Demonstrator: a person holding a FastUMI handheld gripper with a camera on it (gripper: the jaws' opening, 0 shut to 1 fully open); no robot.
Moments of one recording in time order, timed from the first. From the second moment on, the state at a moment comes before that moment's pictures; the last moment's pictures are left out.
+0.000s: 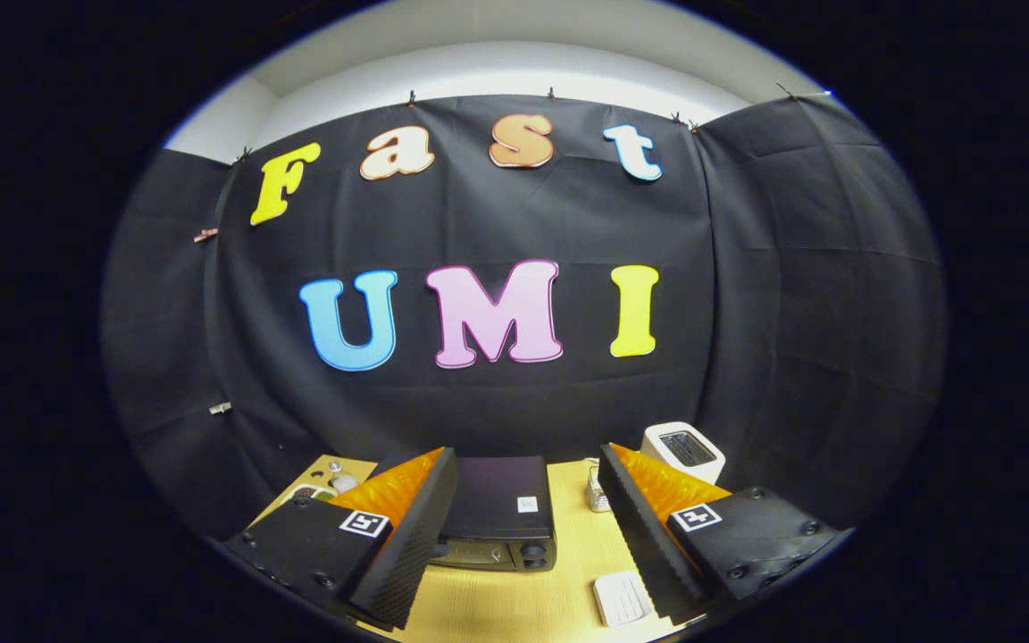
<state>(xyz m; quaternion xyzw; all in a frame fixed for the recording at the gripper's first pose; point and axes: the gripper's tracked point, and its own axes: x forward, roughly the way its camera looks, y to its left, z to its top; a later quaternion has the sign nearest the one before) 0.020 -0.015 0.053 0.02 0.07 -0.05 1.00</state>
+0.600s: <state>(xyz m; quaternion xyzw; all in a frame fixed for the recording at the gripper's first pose) -0.020 -0.023 0.083 -0.01 0.00 -0.06 1.00</state>
